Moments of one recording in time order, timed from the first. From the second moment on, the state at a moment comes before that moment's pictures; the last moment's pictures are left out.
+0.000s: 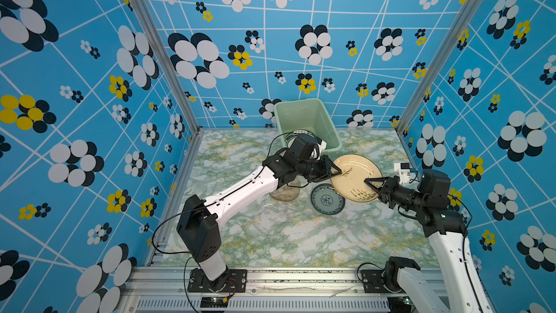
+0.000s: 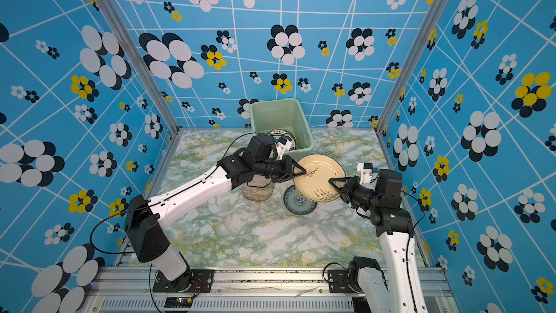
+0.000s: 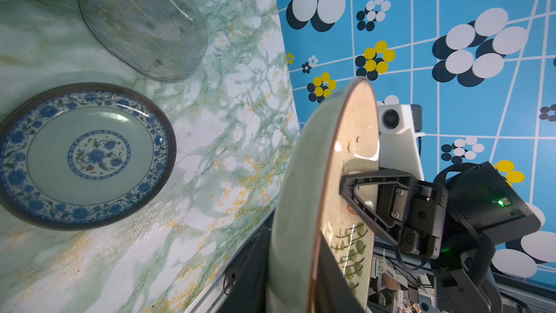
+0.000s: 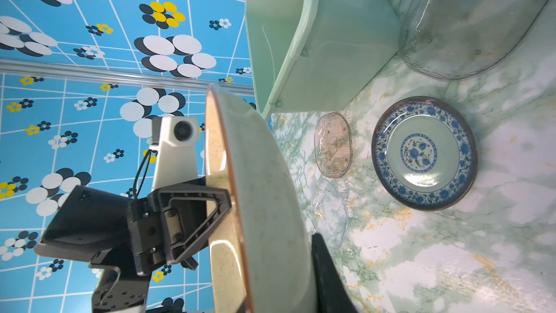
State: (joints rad) left arm -0.82 1.66 1.52 -0.35 0.50 -1.01; right arm -0.13 0.79 0.82 -0.60 -0.82 0.89
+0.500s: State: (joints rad) left arm -0.78 1.51 1.42 -0.25 0.43 -1.02; right arm -0.12 0.88 0.99 -0.63 -0.76 1.00
